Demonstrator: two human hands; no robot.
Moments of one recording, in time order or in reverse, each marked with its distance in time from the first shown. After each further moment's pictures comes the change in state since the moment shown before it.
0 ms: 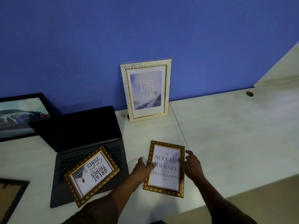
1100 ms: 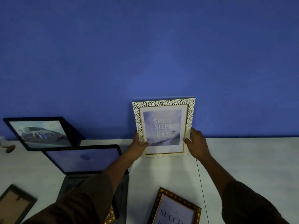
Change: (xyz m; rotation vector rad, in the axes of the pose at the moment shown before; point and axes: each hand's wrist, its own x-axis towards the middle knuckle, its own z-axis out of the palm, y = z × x) left_hand 0.115 0.191 -0.138 -0.222 0.298 0.358; right_hand 0.241 -0.206 -0.054 -0.080 -0.039 -0.535
